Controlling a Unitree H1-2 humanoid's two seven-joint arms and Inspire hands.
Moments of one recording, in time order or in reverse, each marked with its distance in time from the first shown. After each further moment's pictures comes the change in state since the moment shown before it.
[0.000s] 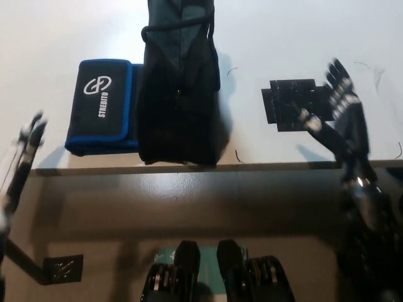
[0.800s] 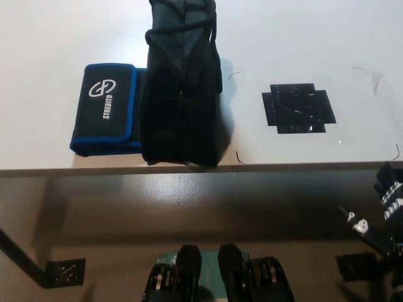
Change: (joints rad) left_arm 0.305 -0.024 0.183 0.069 -0.061 -0.250 0.013; right_arm 0.407 -0.062 -0.031 -0.190 0.022 0.000 0.032
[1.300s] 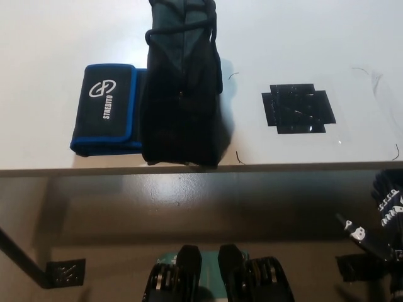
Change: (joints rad) left_arm 0.001 -0.007 0.015 0.032 0.006 -0.094 0.041; right_arm -0.012 0.001 -0.001 0.051 0.006 -0.023 0.020
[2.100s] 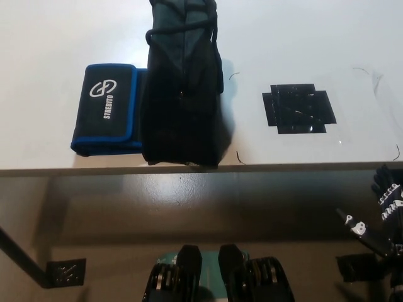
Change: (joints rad) left_arm 0.000 0.002 -0.027 0.021 0.054 -0.014 0.072; right_arm -0.015 0.004 -0.020 0.010 0.001 -0.021 0.021
